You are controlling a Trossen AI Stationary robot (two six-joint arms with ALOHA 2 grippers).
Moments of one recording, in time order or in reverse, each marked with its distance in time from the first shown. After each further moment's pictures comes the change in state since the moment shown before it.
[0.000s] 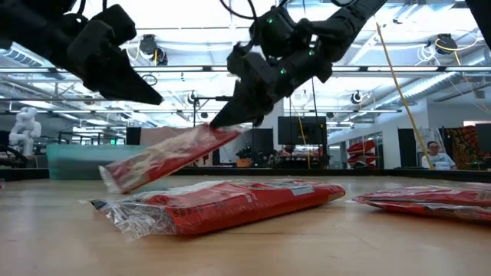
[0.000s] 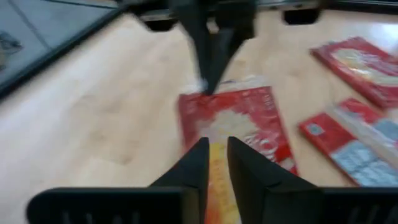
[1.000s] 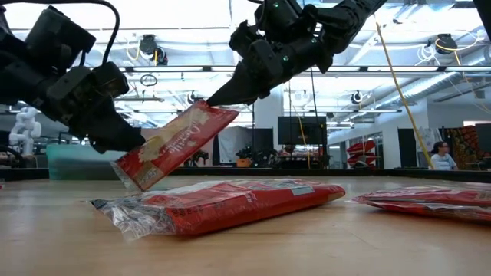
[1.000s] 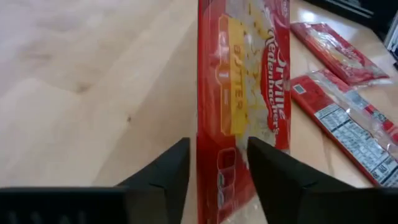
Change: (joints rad) left arm 0.204 0.103 -0.296 0.473 0.413 -0.104; right arm 0.003 -0.054 0.000 0.042 -0.006 -0.198
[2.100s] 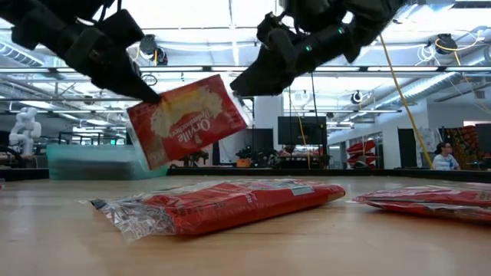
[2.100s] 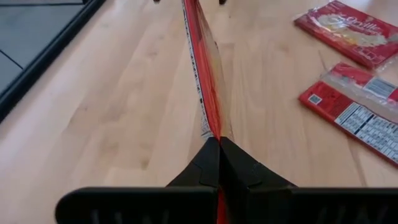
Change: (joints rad) left arm 0.047 -0.248 0.326 -0.648 -0.048 0.388; right arm 0.004 -0.188 -0.187 0.093 0.182 0.099
